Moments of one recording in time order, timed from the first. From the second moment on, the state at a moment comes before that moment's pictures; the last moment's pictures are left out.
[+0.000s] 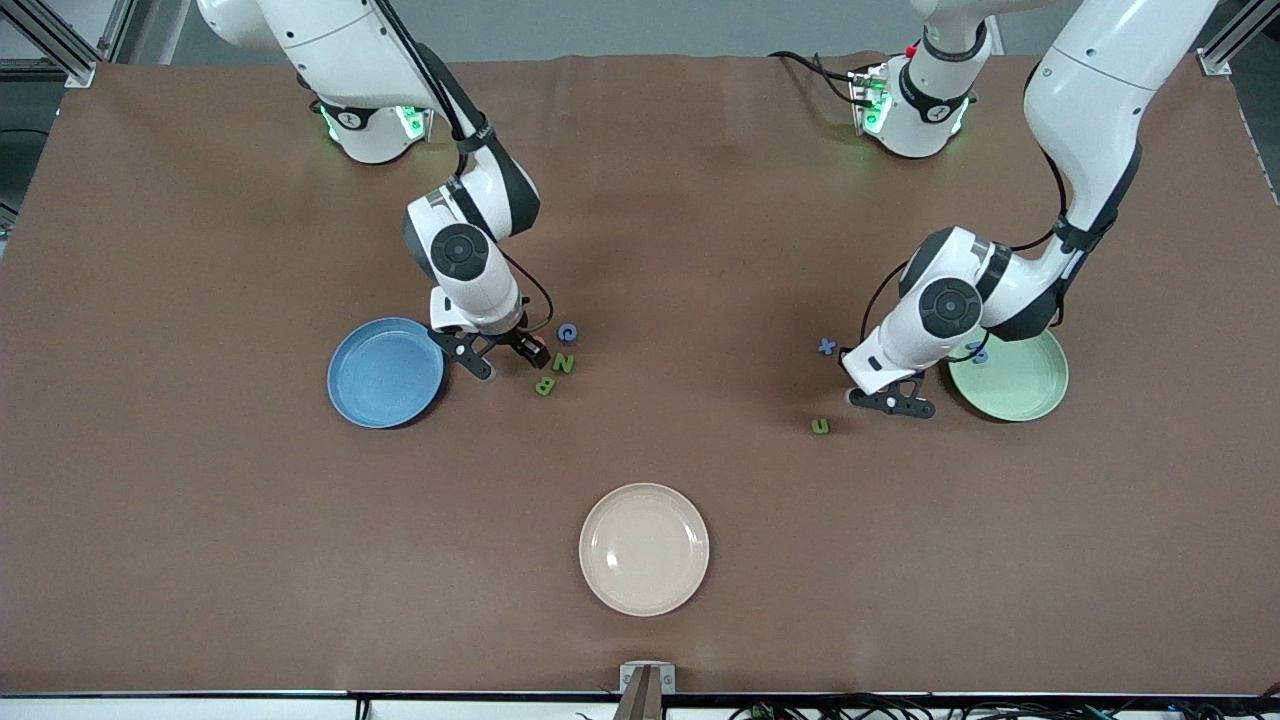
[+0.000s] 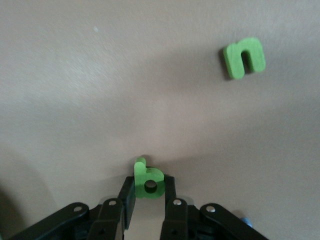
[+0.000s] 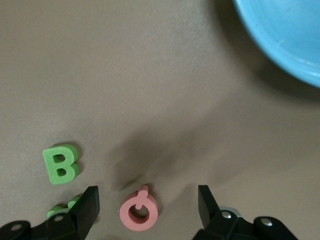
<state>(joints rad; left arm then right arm) 0.17 0.48 -0.45 -2.14 0.37 2.47 -0.34 0.65 0.46 -0.06 -2.14 0.09 2.58 1.22</state>
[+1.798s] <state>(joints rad) 0.53 0.33 -0.46 -2.28 0.43 2.35 0.14 0.55 0.30 -0.16 -2.07 0.14 2.22 0.86</state>
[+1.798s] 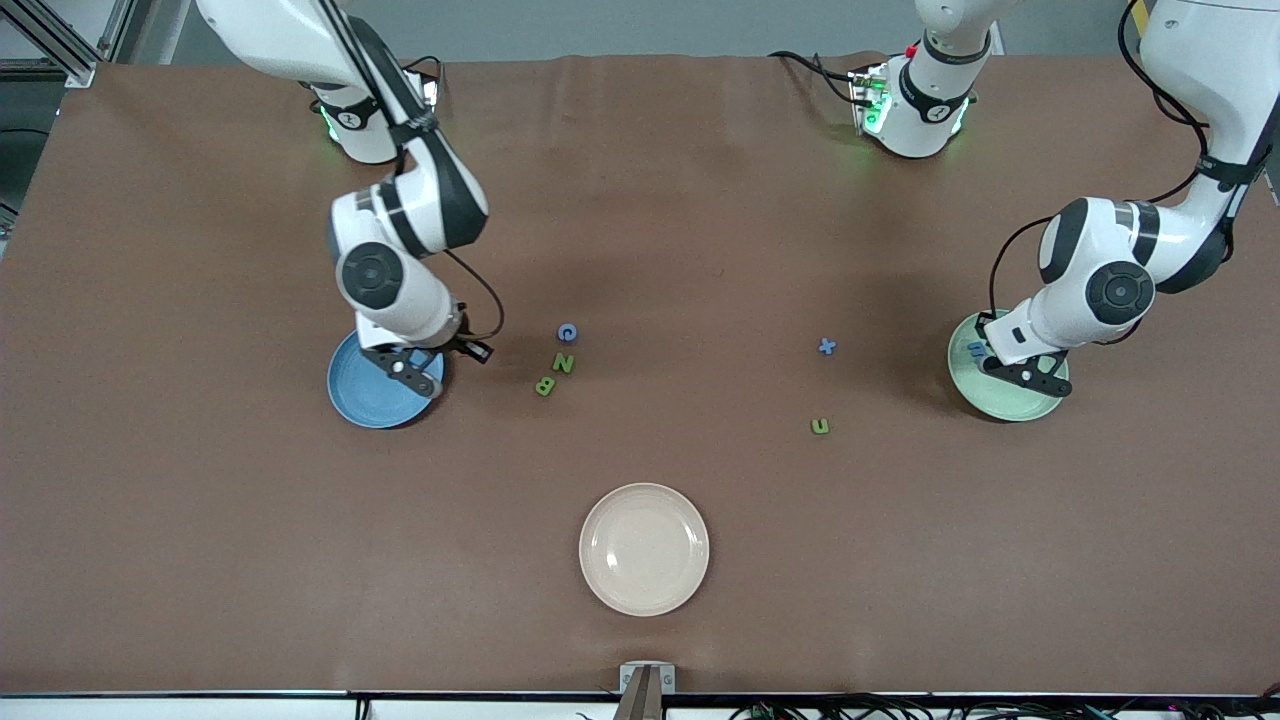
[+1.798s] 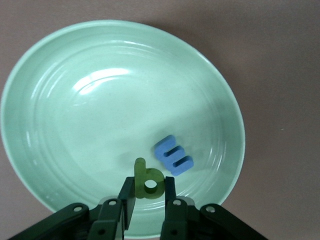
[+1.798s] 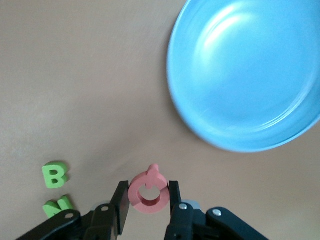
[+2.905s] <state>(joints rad) 0.57 0.38 -0.46 -2.28 0.50 2.35 0.14 0.34 0.35 -0.16 -2.27 0.07 2.48 0.58</state>
